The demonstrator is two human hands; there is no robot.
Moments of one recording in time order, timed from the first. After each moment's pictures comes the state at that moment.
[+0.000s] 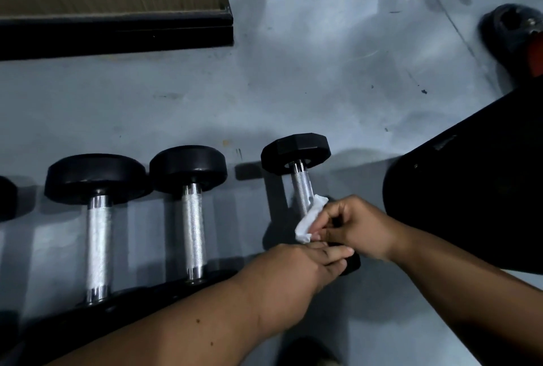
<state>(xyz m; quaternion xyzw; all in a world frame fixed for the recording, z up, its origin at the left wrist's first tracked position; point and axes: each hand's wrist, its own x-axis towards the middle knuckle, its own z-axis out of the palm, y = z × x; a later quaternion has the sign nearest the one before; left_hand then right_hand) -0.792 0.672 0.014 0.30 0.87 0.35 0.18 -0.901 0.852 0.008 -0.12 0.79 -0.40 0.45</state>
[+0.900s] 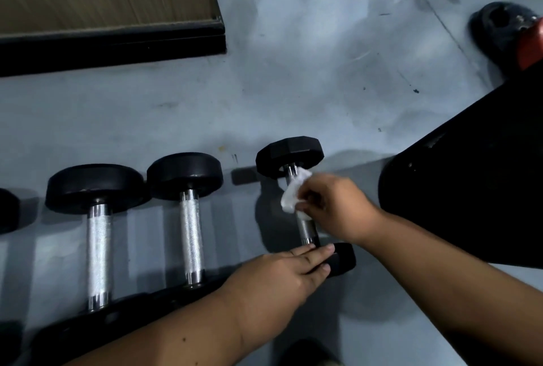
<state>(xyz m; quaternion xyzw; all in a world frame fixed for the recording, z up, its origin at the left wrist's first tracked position) -0.773 0.659 -0.002 0.34 0.89 0.30 0.08 -0.916 0.829 0.001 -0.30 0.90 -0.26 0.16</state>
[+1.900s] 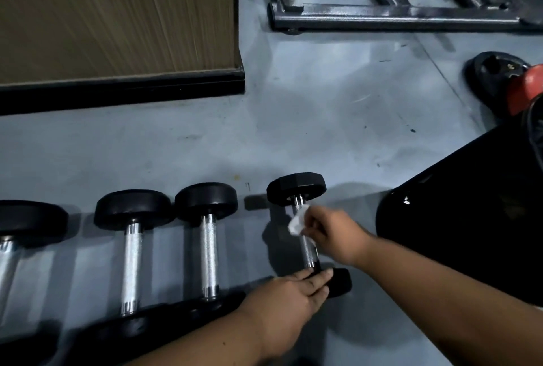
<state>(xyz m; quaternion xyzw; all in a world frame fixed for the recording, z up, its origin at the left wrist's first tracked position) -0.779 0.673 0.018 0.34 0.90 0.20 0.19 -0.924 0.825 0.012 -0.25 0.90 -0.22 0.28</state>
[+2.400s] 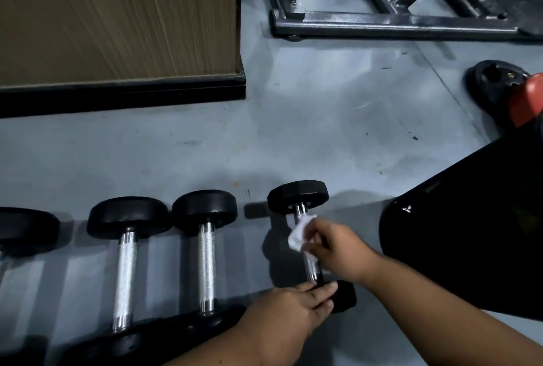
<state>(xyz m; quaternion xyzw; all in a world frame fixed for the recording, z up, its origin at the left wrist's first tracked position) -0.773 0.675 -0.007 0.33 0.89 0.29 0.13 -0.916 0.828 0.003 -0.20 0.89 -0.28 0.31</state>
